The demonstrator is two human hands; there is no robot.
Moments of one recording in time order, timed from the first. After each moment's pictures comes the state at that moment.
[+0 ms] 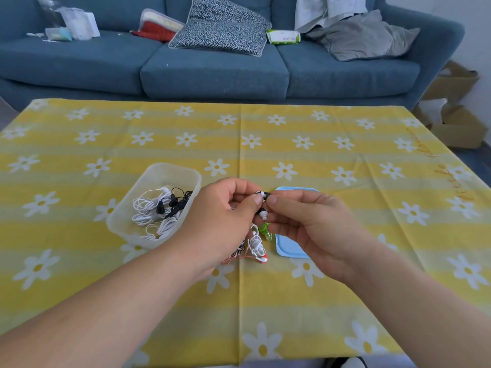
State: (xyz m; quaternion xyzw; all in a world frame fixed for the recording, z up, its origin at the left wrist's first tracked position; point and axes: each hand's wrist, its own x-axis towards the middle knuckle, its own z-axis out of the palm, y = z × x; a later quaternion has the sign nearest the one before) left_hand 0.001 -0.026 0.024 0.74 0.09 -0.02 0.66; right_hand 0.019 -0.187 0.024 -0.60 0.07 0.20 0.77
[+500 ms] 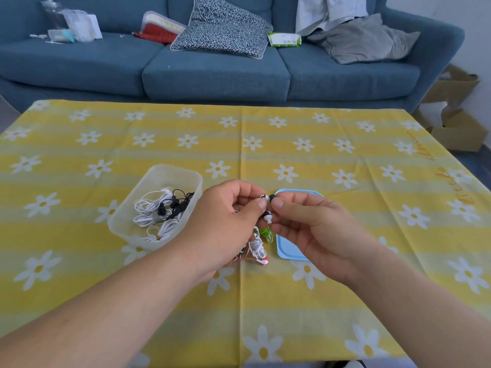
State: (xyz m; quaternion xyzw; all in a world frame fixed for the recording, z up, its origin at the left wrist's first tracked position) left_hand 0.001 -0.026 0.025 0.75 0.08 -0.03 0.65; right_hand 0.023 -0.193 0.020 -0.56 0.06 0.22 0.79
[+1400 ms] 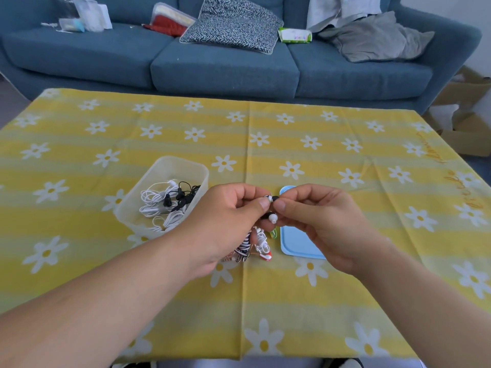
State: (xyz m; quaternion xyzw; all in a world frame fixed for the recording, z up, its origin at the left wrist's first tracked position) left_hand -0.002 -0.017 0.020 0.71 0.08 -0.11 0.69; right_hand 0.026 -0.196 0.019 -0.65 -0.02 0.18 0.74
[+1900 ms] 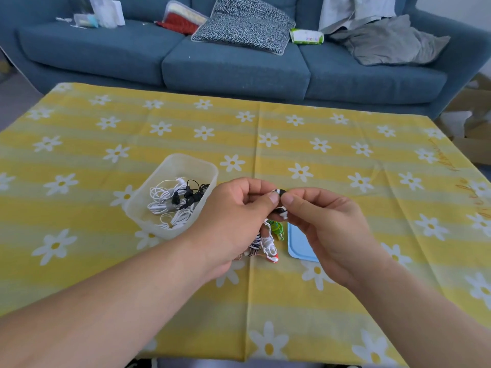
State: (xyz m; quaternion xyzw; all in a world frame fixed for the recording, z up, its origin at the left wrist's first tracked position) left_hand -0.001 -0.021 0.017 0.66 0.12 -0.05 0.74; right_hand 0.022 -0.178 0.010 -0.60 0.02 0.13 0.79
